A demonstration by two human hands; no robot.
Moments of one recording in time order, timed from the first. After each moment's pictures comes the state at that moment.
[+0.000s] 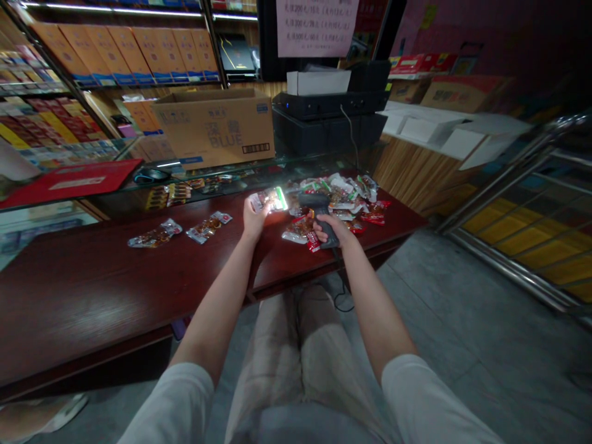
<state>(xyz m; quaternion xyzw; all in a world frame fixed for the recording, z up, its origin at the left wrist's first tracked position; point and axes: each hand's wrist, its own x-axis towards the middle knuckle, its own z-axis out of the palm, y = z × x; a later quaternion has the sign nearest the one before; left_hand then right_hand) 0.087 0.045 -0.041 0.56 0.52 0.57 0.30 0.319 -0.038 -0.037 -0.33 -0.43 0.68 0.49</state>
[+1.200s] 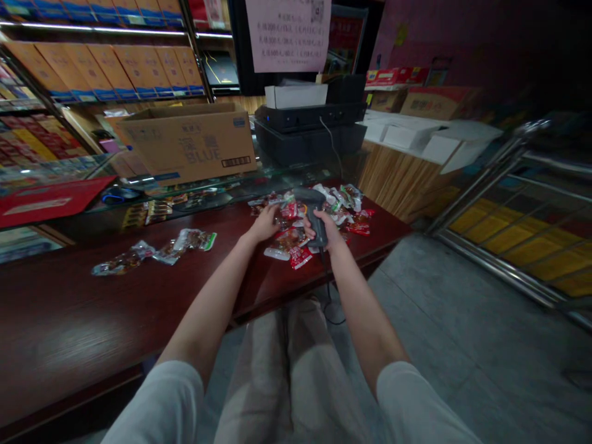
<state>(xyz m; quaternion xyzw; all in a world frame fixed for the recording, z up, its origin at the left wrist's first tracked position) 0.146 0.091 -0.041 0.87 0.41 0.24 0.15 0.343 -0.006 -0.030 -0.27 -0.38 0.68 0.57</state>
